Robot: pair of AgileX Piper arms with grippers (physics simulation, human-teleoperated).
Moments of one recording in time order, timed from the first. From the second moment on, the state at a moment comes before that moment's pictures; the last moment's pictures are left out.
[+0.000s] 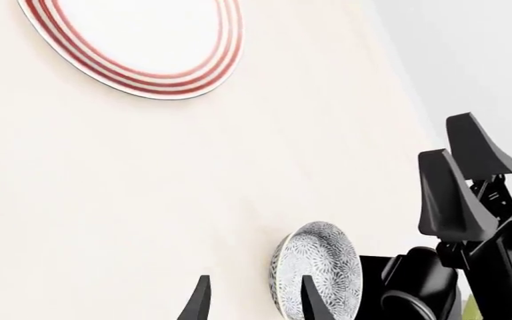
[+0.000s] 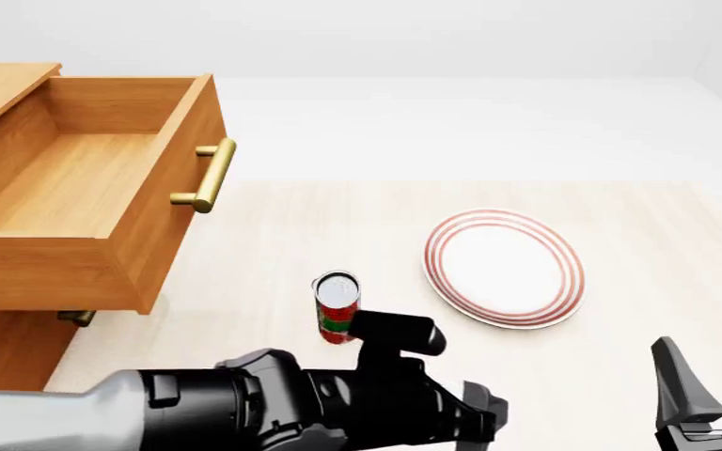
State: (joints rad) left arm -1.16 1.59 -0.90 0.04 -0.76; right arm 0.00 0.02 -0.02 0.01 0.00
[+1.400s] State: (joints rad) left arm -1.24 1.72 -0.94 -0.02 -0.80; right arm 0.00 0.02 -0.02 0.01 0.00
